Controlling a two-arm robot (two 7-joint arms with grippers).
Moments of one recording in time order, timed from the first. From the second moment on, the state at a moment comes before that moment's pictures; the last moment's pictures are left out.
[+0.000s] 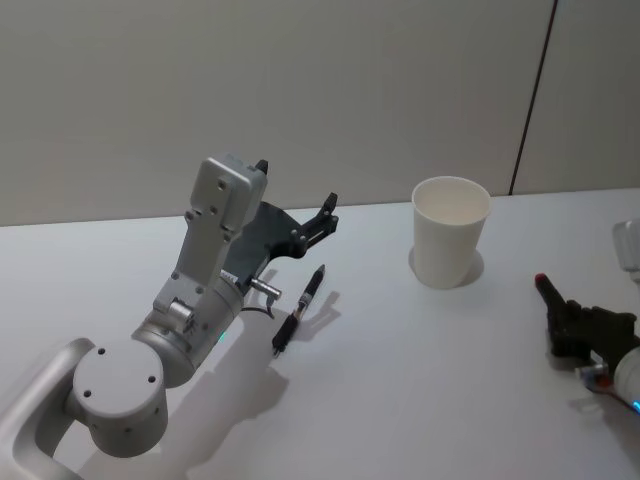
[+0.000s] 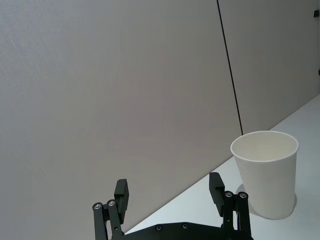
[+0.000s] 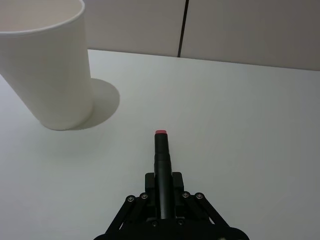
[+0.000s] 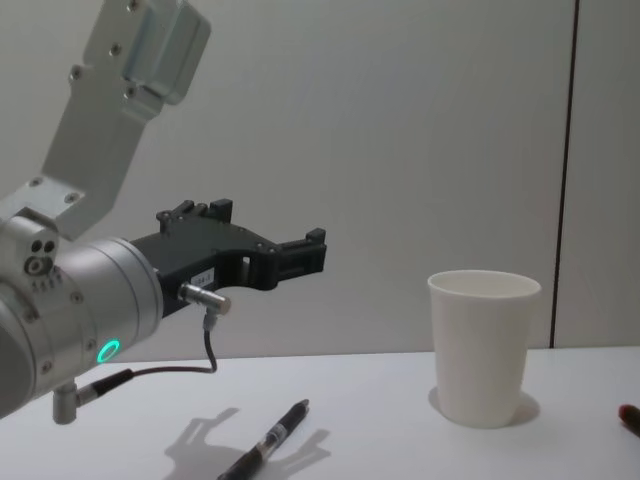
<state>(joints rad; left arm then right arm) -0.24 0.38 0.45 -1.63 -0.20 0.01 -0.01 0.02 0.33 -0.20 -1.70 0.27 0.52 -0.04</state>
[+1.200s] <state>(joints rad) -0.24 0.38 0.45 -1.63 -0.20 0.01 -0.01 0.05 0.32 -0.17 -1.69 0.21 0.09 0.01</state>
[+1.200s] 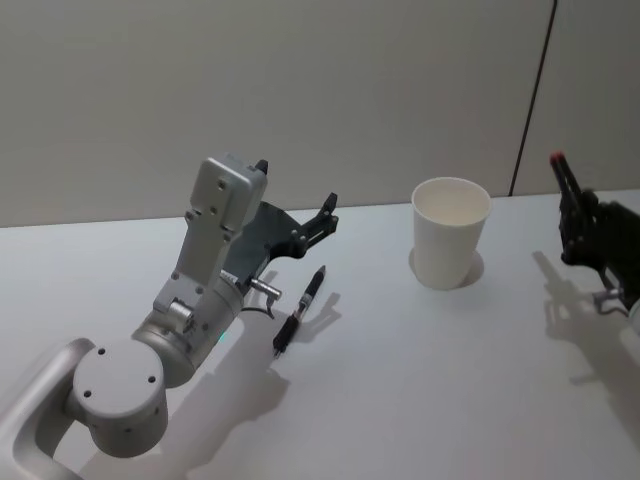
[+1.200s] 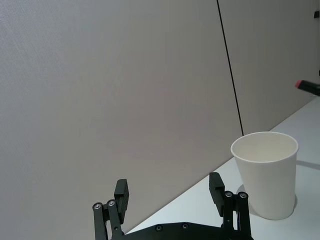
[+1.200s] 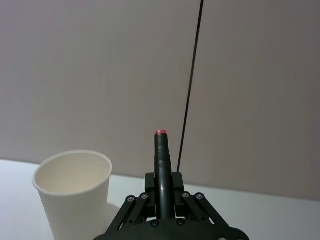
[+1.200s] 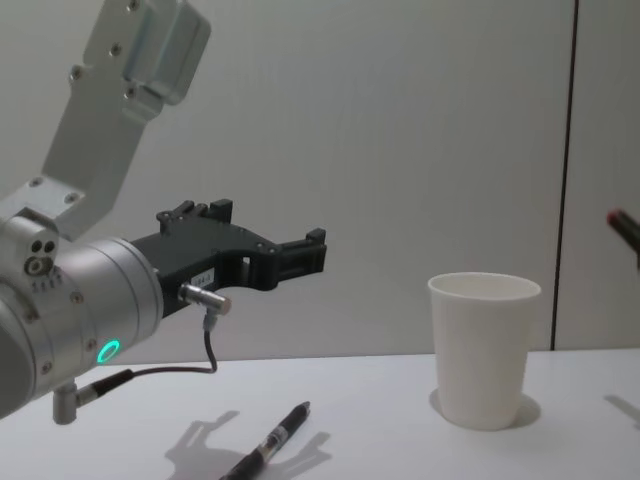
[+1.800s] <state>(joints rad) -0.24 0.38 0.45 -1.63 -0.20 0.01 -0.01 0.19 0.28 -0.17 -1.58 0.19 -0.17 0.13</state>
